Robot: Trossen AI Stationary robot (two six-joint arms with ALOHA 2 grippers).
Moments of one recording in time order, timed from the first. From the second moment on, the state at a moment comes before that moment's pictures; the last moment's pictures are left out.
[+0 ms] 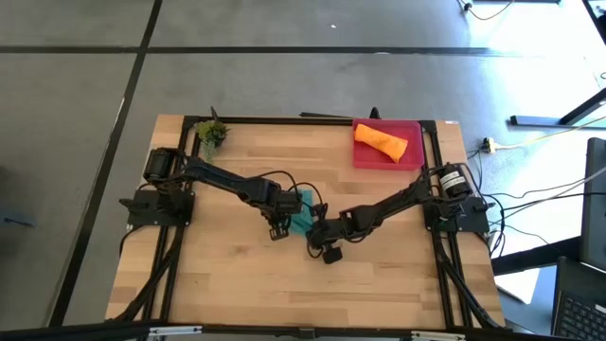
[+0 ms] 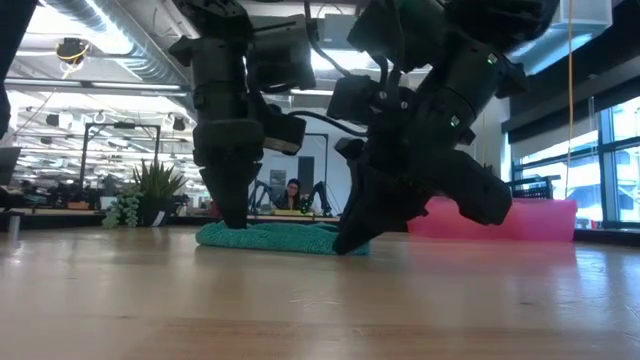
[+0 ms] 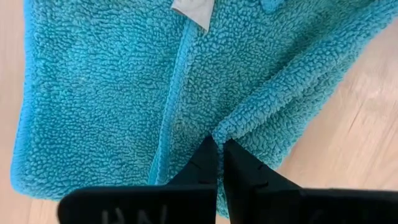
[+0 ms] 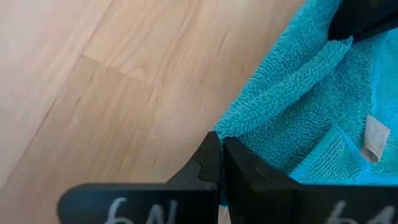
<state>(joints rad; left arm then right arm) -0.05 1.84 1.12 -0.63 -0.03 -0.36 0.26 1.96 1.06 -0.03 0.18 -0.22</state>
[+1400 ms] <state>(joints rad) -0.19 1.79 1.07 -0.67 -0.14 -0.27 0.15 1.92 1.34 -0.49 0.15 -0.30</state>
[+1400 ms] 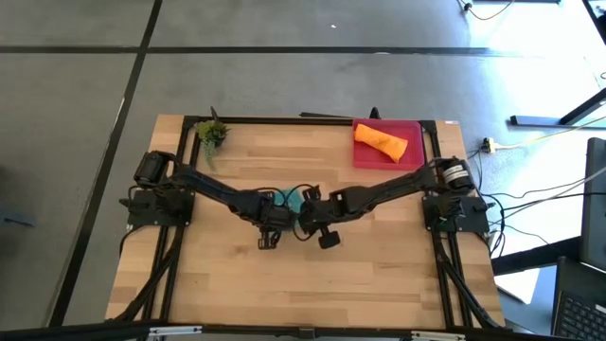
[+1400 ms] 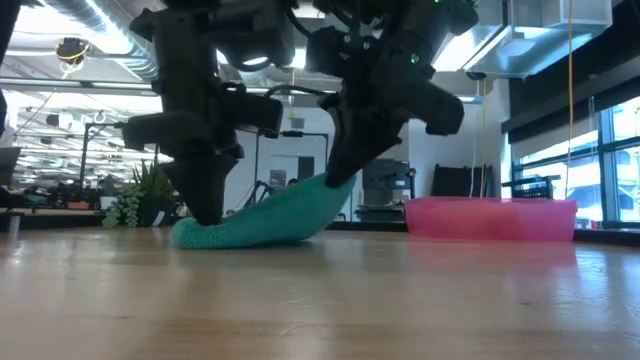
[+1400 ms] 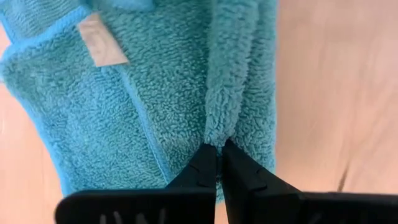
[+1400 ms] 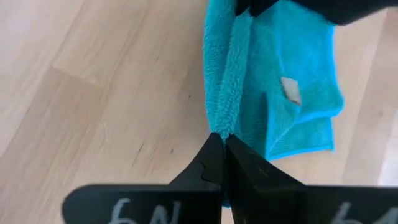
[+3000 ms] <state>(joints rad) -0.34 1.79 1.07 -0.62 -0.14 -0.24 -0.02 2.13 1.34 -0.15 -0.31 -0.58</state>
